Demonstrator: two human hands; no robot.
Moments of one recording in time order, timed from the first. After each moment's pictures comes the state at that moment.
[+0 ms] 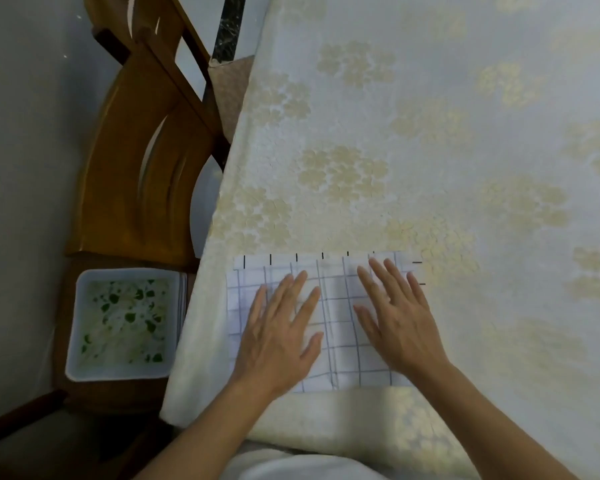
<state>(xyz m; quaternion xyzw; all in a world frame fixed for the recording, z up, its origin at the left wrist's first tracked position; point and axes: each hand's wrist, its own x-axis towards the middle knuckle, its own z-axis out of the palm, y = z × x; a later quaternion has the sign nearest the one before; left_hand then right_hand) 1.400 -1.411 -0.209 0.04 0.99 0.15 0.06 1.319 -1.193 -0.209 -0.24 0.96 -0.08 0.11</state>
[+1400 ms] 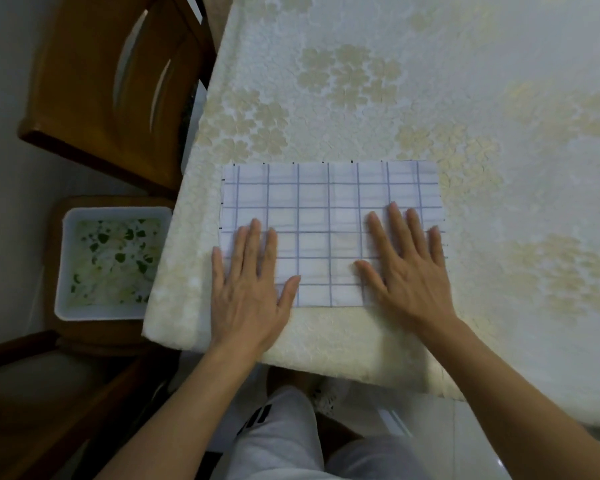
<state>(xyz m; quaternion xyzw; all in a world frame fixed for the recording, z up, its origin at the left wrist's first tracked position) 1.478 -1.399 -0.258 -0.09 0.99 0.07 0.07 1.380 -1.163 -0.265 -0.22 0.97 -0.04 0.12</state>
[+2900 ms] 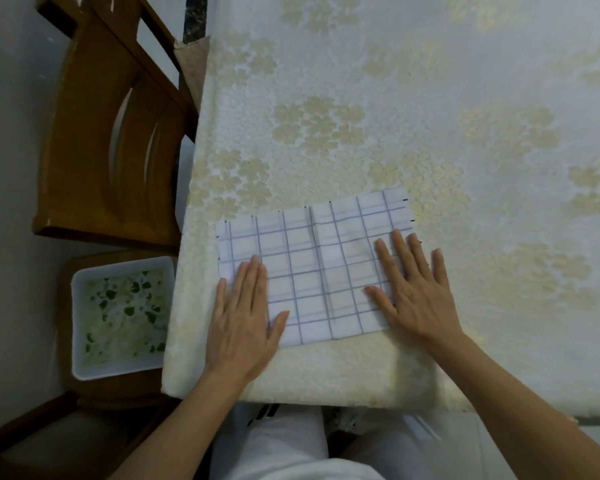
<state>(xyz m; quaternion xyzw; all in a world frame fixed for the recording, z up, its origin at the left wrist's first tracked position) 1.459 -1.434 -0.253 0.01 0.99 0.07 0.08 1.370 -1.141 -0.261 -0.17 0.98 -0.02 0.13</state>
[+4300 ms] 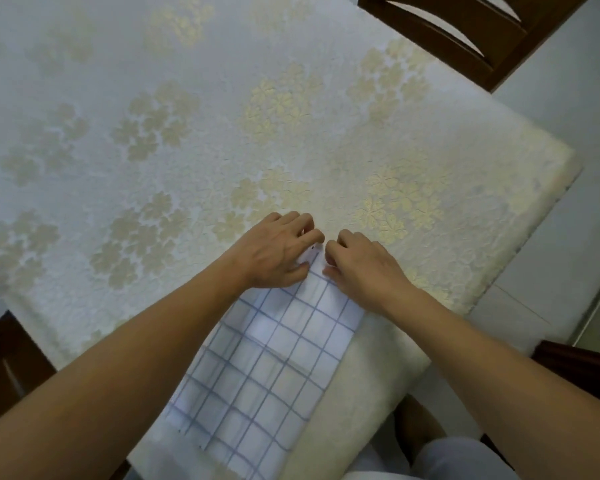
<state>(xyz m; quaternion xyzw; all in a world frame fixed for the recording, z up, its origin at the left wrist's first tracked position) 1.189 -1.248 -0.224 0.70 0.70 0.01 0.12 1.351 -1.124 -0.215 0.15 0.96 -0.19 0.14</state>
